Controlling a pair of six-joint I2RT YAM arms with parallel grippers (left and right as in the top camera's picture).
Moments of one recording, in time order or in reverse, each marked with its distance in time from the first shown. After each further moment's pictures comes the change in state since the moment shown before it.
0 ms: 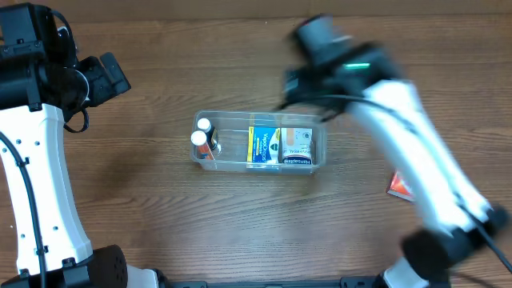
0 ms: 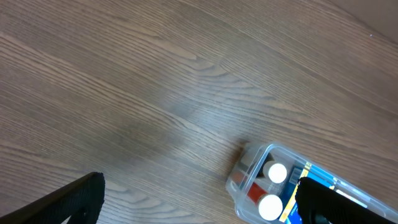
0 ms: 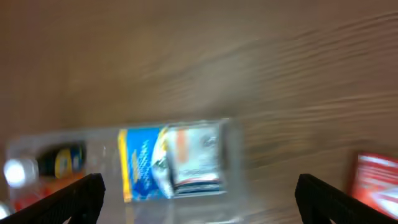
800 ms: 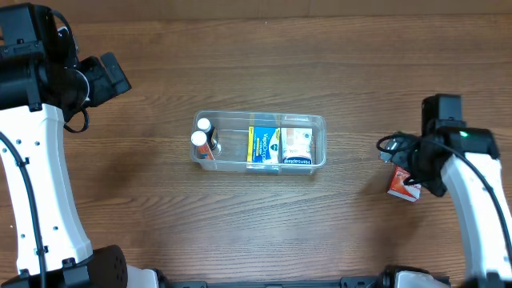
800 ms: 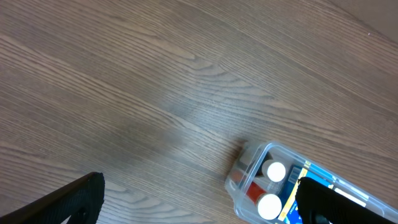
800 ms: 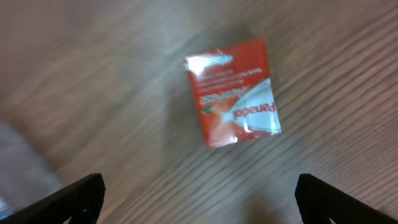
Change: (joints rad) left arm 0.000 0.000 0.000 -0.001 0.006 0.003; right arm -0.544 -0.349 -0.931 0.287 -0.107 -0.107
